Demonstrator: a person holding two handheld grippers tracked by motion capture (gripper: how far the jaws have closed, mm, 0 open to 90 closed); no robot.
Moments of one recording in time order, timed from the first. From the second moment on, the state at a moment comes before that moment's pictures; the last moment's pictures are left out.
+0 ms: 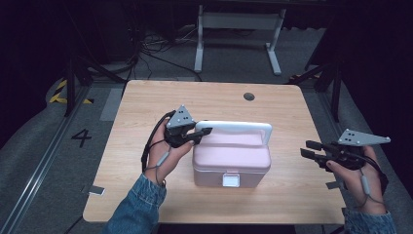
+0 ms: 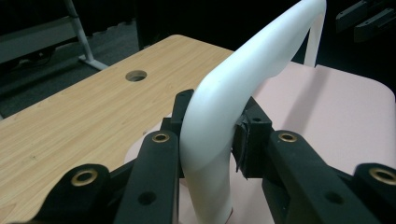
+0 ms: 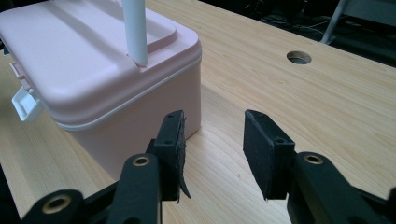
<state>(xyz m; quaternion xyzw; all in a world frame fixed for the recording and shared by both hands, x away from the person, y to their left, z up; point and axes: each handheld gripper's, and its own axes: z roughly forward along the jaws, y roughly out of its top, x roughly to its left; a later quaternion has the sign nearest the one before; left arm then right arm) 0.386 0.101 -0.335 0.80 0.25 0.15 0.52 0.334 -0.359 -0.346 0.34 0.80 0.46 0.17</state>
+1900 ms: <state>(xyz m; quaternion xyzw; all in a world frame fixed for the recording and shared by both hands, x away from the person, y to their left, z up) 0.455 0.097 -0.298 0.80 0.30 0.12 0.51 0.337 -0.317 -0.338 0.28 0.79 0.52 0.15</state>
